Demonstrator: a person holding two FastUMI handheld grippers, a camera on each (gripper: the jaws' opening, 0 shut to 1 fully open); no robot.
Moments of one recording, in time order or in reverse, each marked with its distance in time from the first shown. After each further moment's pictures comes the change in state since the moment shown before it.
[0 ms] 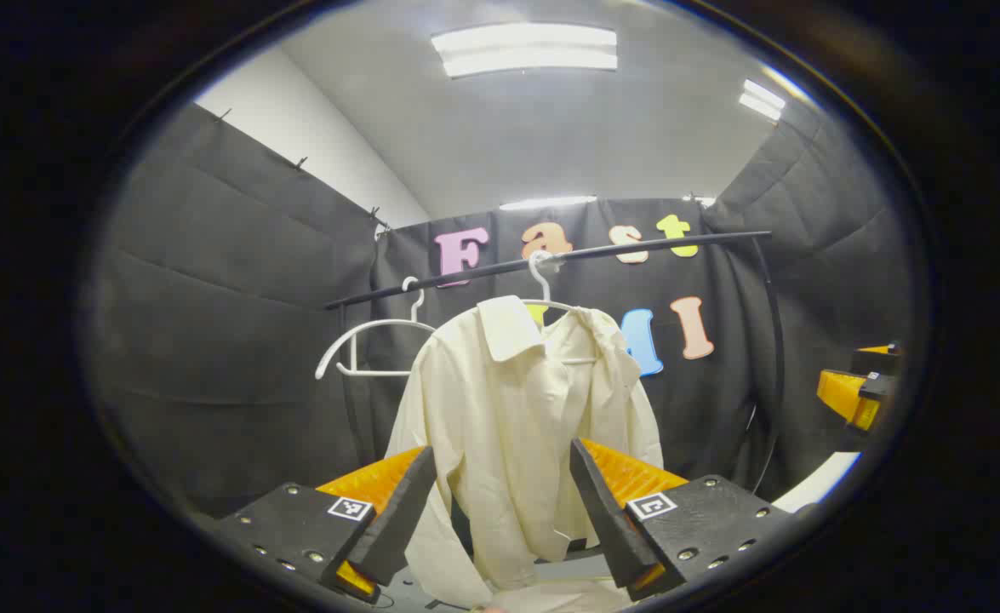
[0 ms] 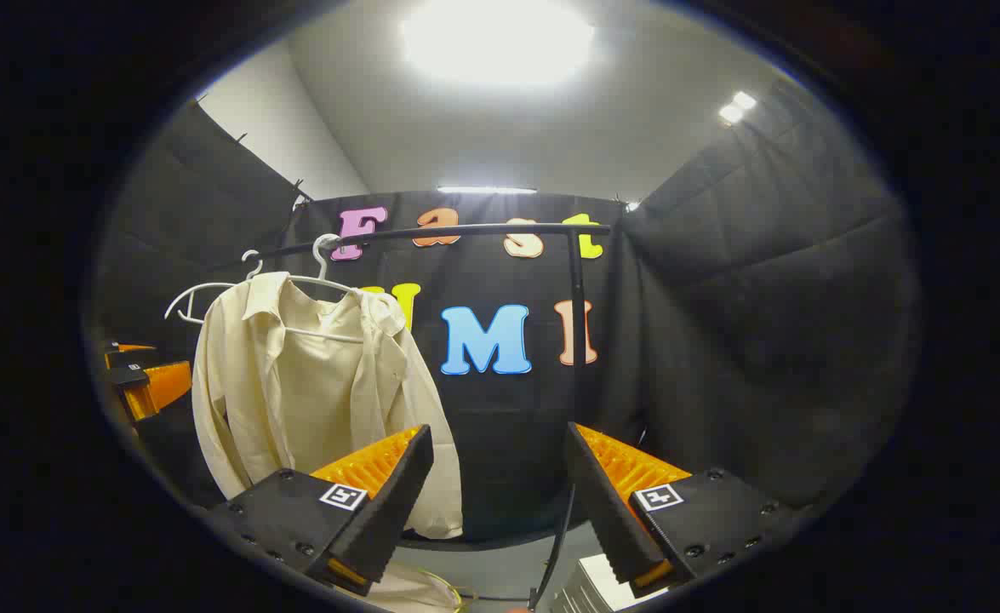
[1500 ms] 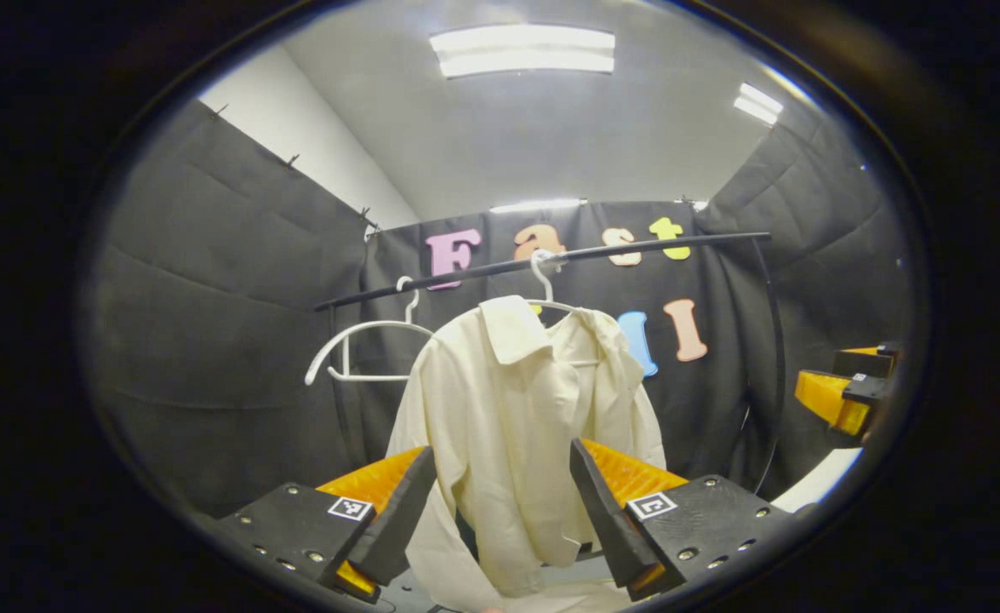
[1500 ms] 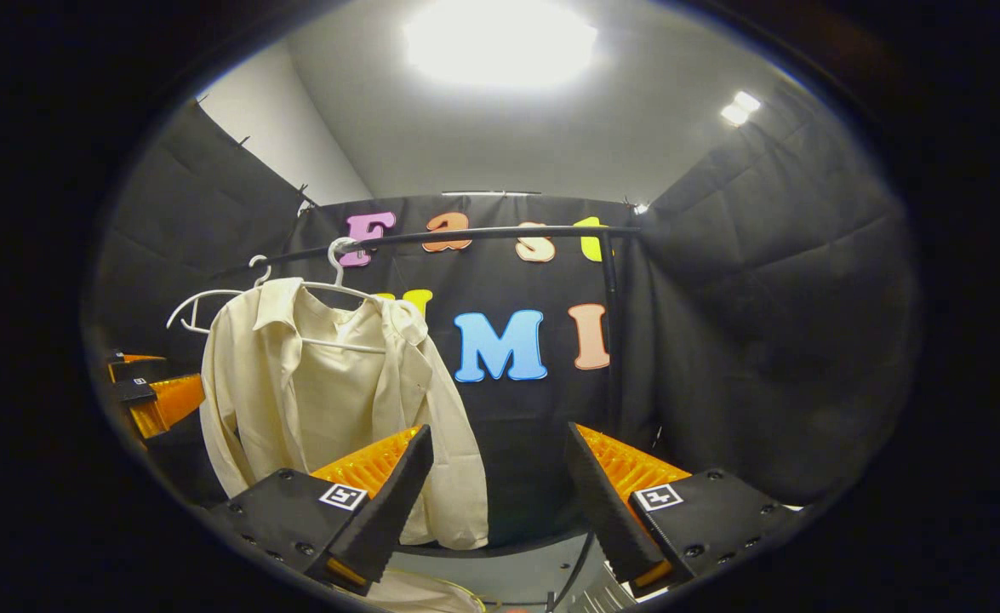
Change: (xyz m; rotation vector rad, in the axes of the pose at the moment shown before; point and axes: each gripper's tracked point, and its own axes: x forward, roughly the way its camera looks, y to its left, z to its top) left arm 0.016 0.006 0.003 0.000 -0.030 -0.039; right arm 0.019 0.047 0.006 0.028 -0.022 0.029
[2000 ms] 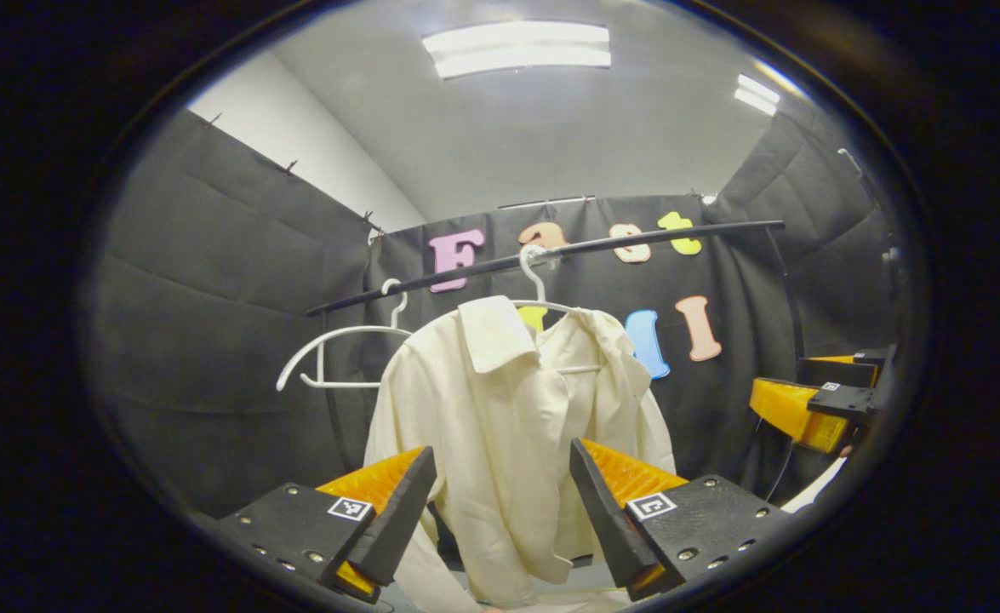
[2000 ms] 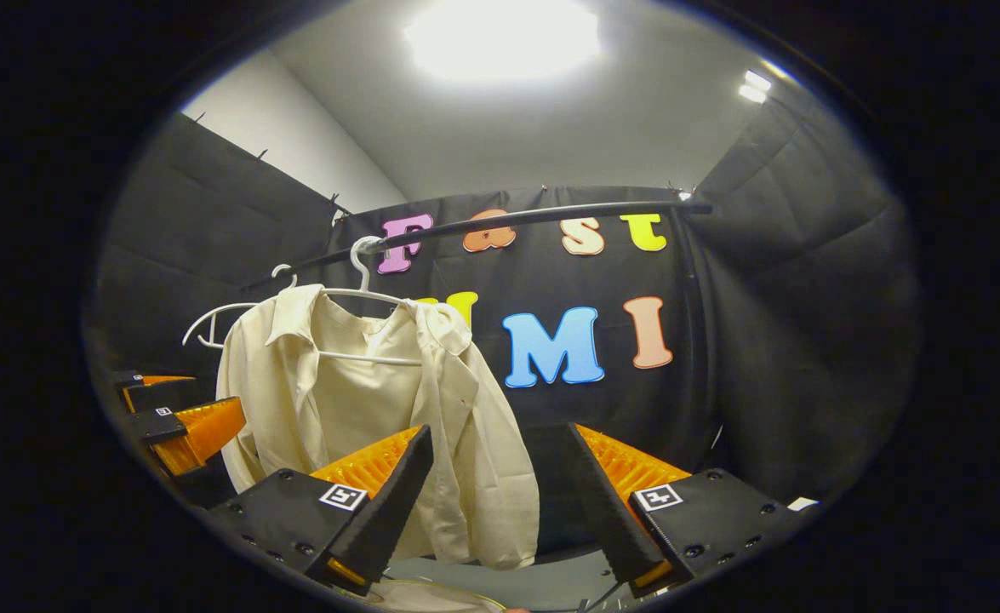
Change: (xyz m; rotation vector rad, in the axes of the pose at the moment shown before) left arm 0.040 -0.033 -0.004 0.030 0.009 0.056; right arm 0.072 0.035 -0.004 0.050 0.005 0.192
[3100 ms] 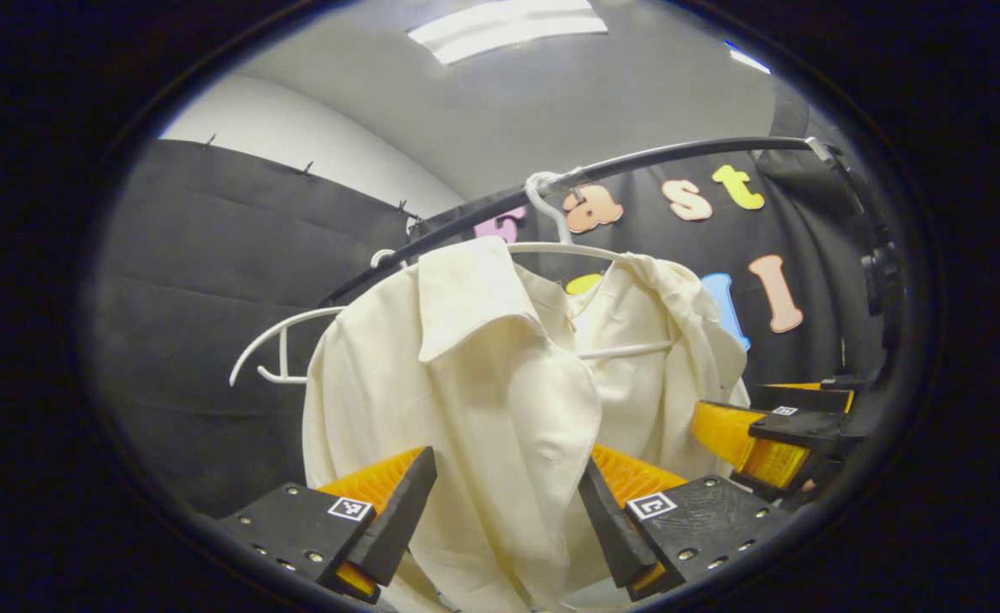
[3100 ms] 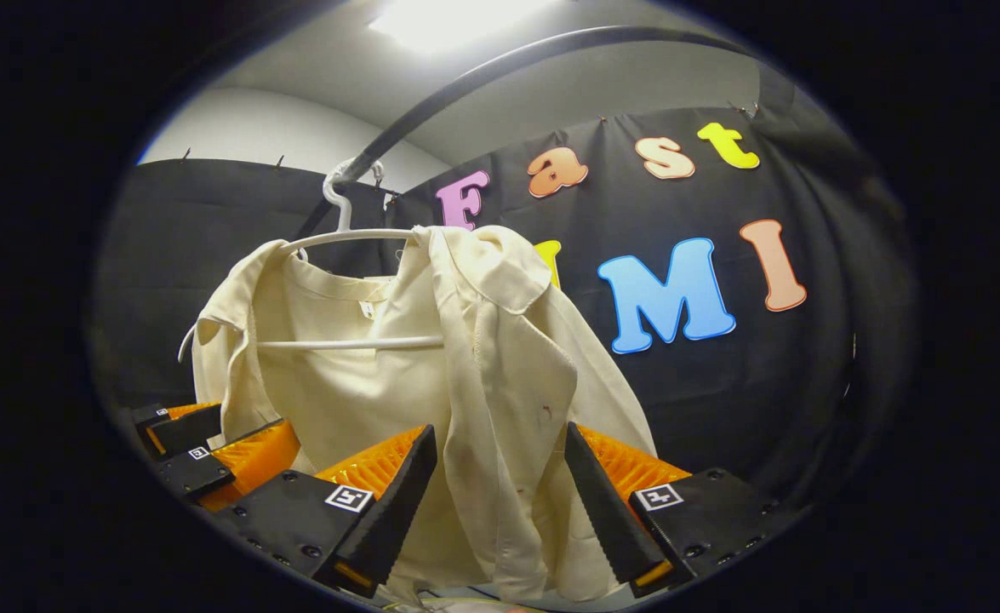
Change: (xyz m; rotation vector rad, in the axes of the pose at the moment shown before) left arm 0.118 -0.001 -0.039 0.071 0.067 0.255; right arm 0.168 0.066 -0.052 0.148 0.118 0.339
